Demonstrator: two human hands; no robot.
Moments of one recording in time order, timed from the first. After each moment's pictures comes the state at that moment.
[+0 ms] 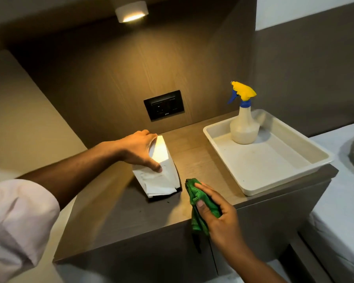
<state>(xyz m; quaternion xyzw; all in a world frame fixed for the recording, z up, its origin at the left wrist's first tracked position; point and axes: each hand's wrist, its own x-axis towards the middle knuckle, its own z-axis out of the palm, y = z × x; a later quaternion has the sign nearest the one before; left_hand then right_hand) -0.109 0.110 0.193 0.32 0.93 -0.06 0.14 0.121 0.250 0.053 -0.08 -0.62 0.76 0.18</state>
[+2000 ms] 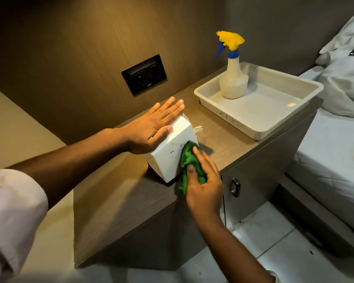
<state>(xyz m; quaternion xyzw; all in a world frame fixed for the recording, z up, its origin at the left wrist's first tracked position) -0.116 0.085 0.145 0.65 0.75 0.01 0.07 0.081 0.116 0.046 -0.30 -0.60 0.63 0.38</state>
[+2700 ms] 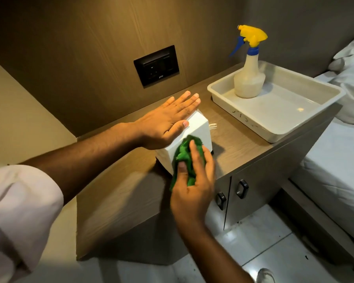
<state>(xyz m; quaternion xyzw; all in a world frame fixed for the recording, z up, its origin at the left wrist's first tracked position) -0.108 0.082 0.147 0.64 0.77 0.03 0.07 0.052 0.071 0.049 -0.30 -0.65 0.54 0.44</state>
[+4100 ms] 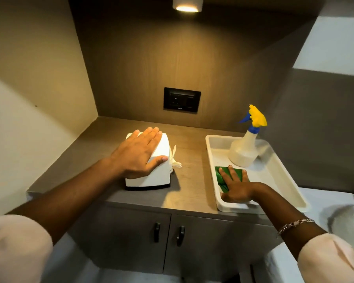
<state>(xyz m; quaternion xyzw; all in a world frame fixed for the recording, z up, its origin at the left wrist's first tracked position) -0.023 0.103 0.122 0.26 0.96 0.01 -0.07 0.004 0.441 0.067 0.02 -0.95 0.03 -0.30</state>
